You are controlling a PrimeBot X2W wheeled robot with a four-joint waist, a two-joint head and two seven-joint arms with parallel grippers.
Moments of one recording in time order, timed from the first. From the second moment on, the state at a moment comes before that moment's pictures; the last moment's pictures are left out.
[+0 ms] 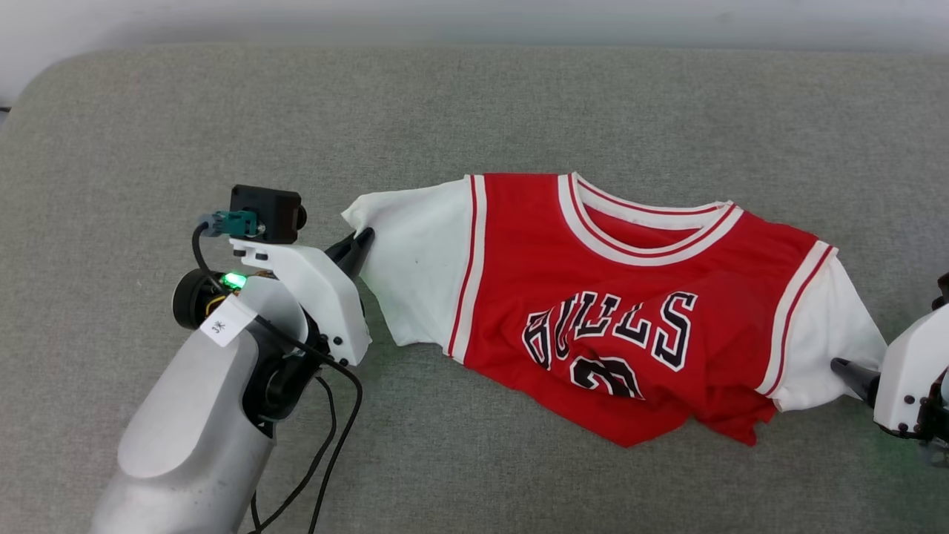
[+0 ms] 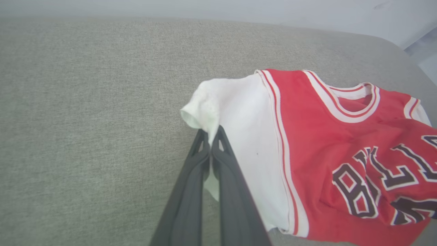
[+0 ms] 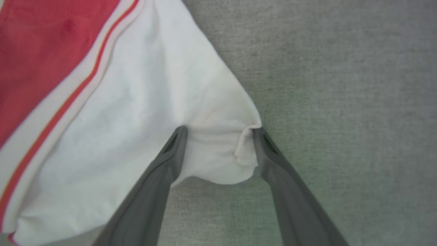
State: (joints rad) left arm -0.57 0.32 -0.42 0.33 -0.66 -0.03 0.29; right arm -0.31 -0.29 -0.17 0.30 0.36 0.13 0.87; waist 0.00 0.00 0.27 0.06
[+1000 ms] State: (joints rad) left arm -0.96 0.35 -0.28 0.51 -0.65 -0.04 0.04; right arm -0.76 -0.34 -0.24 0.26 0.25 0.13 0.63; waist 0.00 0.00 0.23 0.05
